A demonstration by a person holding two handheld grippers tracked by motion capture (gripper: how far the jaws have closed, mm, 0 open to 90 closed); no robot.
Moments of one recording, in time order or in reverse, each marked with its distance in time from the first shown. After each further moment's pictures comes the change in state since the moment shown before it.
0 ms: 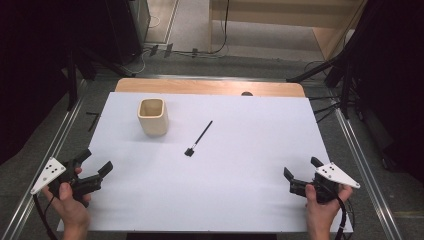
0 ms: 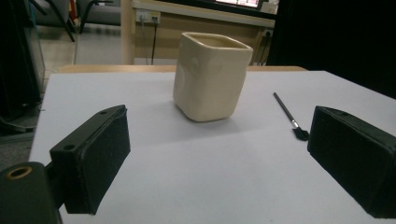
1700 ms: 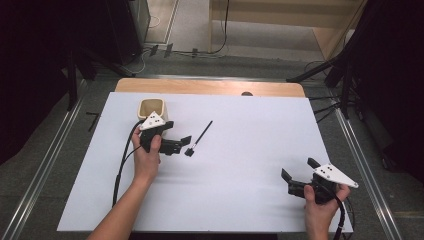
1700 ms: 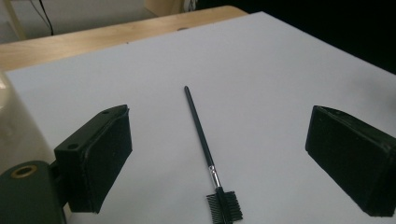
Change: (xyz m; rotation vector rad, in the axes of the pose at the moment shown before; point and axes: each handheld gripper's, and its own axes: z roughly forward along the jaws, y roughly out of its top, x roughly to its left) left arm -0.102 0.042 0.201 0.354 -0.284 0.098; right arm 0.004 -0.003 0.004 0.010 0.045 0.015
